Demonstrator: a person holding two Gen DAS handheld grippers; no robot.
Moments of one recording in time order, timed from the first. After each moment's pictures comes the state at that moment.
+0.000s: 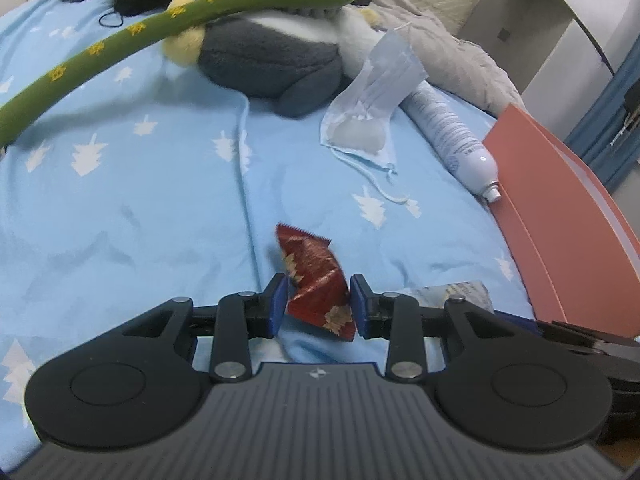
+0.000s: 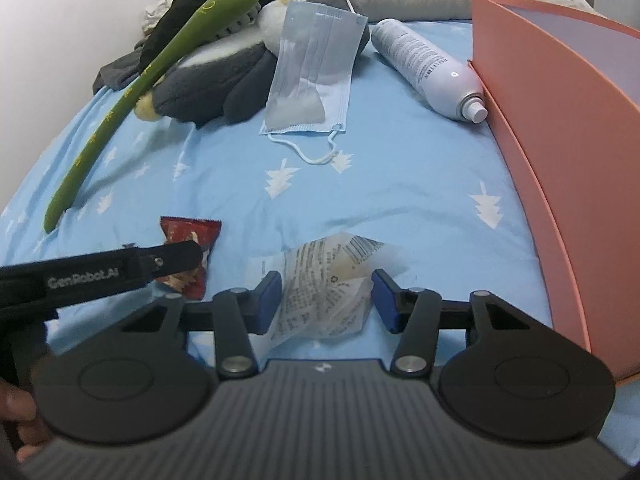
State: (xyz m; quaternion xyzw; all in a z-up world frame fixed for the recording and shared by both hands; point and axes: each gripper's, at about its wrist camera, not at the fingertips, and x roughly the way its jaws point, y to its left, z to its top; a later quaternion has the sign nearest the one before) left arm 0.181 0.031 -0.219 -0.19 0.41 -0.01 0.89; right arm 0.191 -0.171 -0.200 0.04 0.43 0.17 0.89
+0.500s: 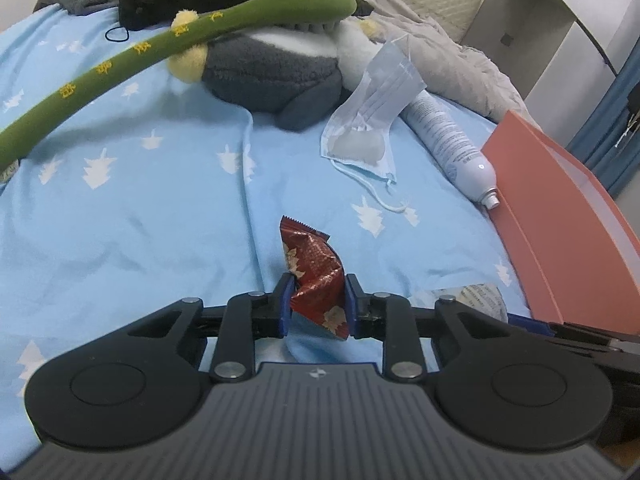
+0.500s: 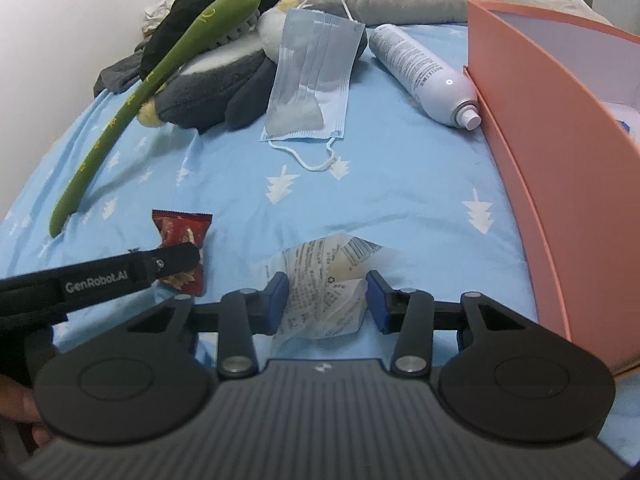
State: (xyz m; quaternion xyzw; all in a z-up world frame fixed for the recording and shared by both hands) left arm 0.173 0.027 -0.202 -0.18 0.40 0.00 0.90; right arm 0.187 -0.176 -0.186 0.04 0.43 0.17 0.89
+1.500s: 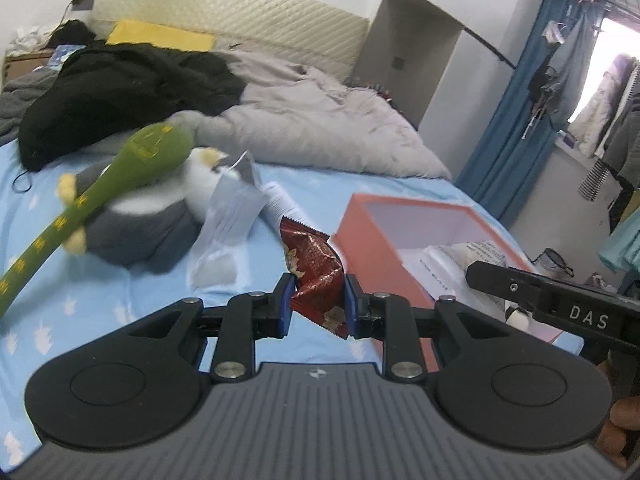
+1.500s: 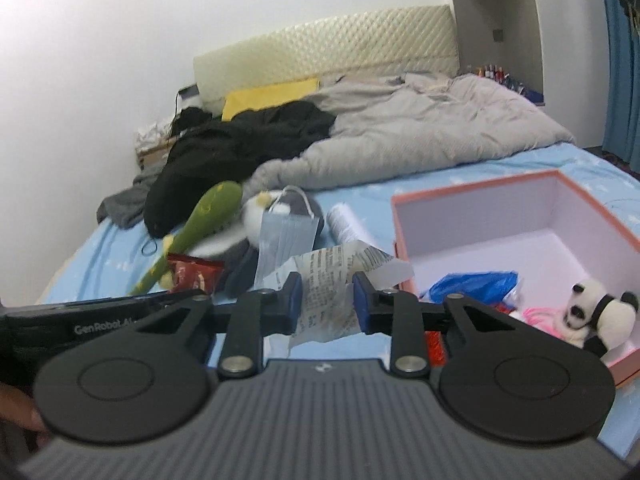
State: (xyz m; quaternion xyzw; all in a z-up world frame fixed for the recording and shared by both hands) left arm 0.181 -0.039 -0.046 -0.12 0.31 -0.14 0.93; right arm 0.156 -0.257 -0.038 0.09 0.27 0.13 0.95
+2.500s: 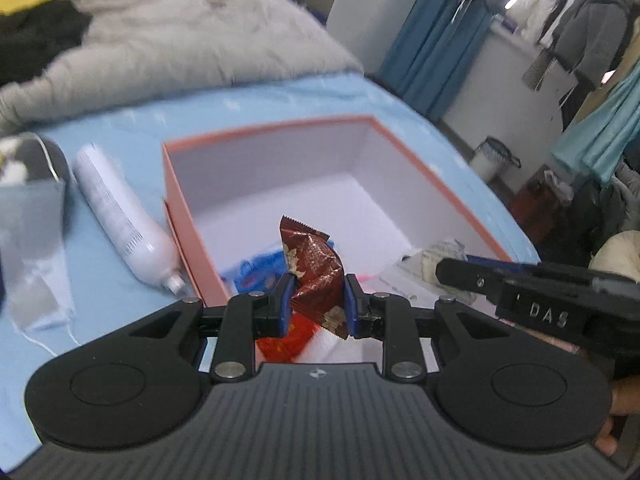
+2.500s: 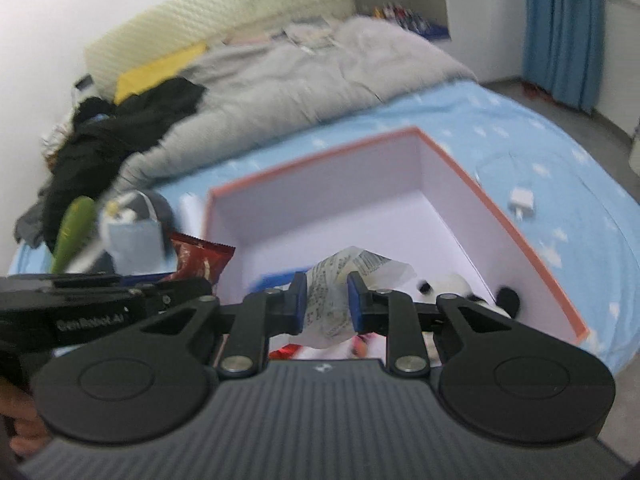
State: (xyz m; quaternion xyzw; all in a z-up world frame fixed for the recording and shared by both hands) left arm 0.318 -0.235 -0.075 -0.04 0.45 -0.27 0.85; right arm 0.229 -0.403 -0.060 0.12 0.38 0.00 0.92
